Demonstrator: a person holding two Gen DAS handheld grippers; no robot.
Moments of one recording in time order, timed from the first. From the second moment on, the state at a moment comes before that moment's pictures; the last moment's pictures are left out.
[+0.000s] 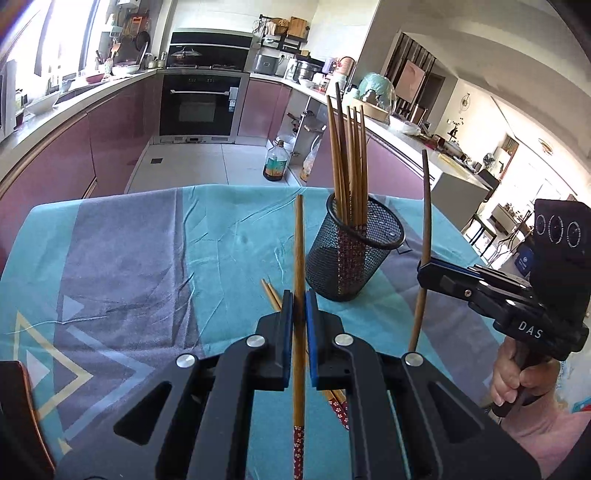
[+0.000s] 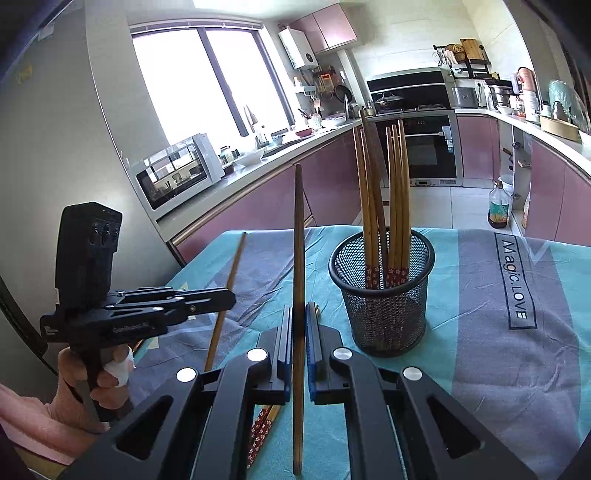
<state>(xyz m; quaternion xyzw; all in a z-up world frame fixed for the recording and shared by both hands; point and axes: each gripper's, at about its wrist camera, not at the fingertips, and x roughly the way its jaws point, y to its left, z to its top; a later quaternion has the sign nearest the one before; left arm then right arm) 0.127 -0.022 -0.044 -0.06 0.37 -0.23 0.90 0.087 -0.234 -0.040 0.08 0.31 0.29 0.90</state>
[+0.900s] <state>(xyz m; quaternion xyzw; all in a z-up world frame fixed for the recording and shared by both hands) 0.099 0.015 0.026 -0.12 0.29 -0.25 0.92 0.077 -0.255 -0.006 0.09 0.25 0.29 0.92</state>
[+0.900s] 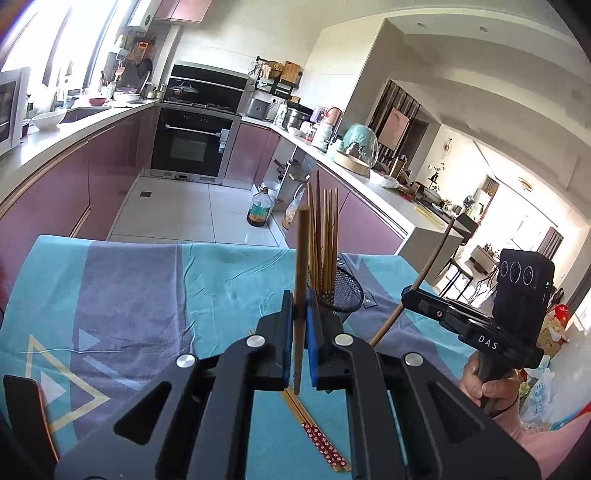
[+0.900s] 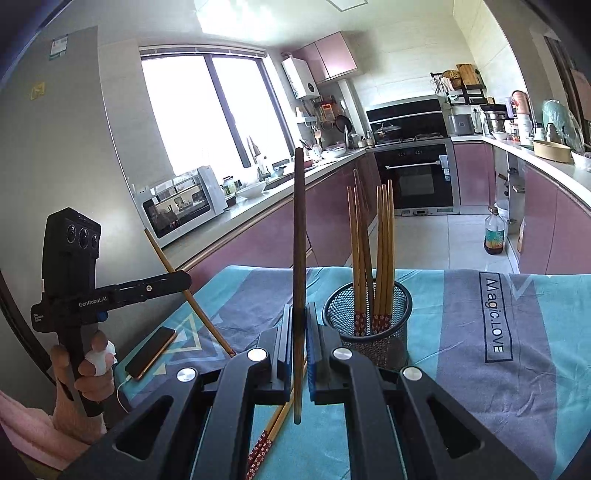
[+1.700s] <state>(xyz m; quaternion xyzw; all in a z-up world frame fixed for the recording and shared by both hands) 0.125 -0.022 0.088 -0.11 0.23 -0.28 0.92 0.093 -0.270 0.048 0.06 0.18 0.27 0.94</state>
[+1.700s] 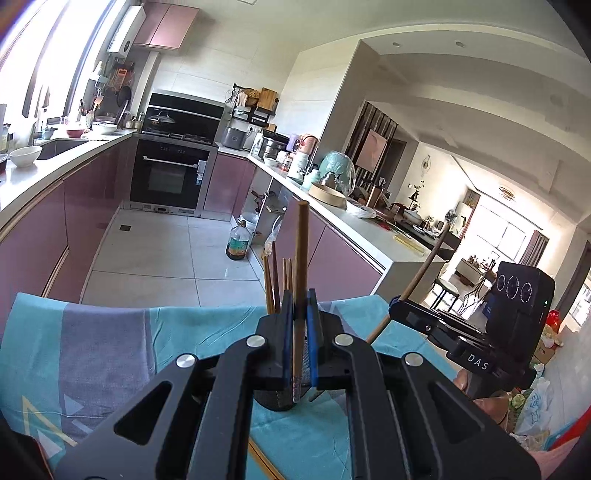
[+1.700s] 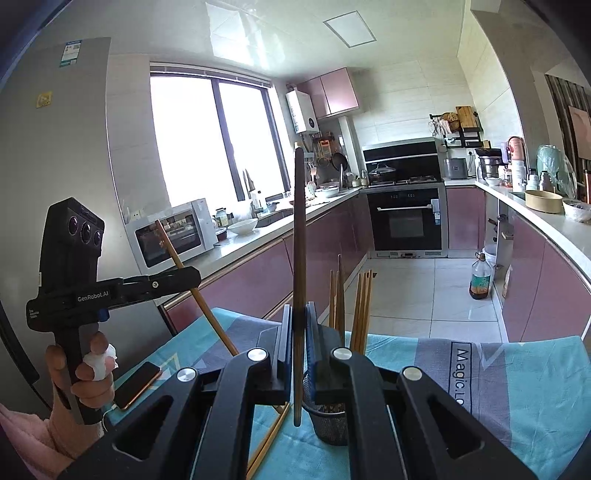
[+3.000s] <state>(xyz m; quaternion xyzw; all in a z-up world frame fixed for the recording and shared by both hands) 0.171 -0.069 0.078 -0.06 0.27 -0.26 0.93 0.139 -0.270 0.028 0.05 0.22 0.23 0.95</state>
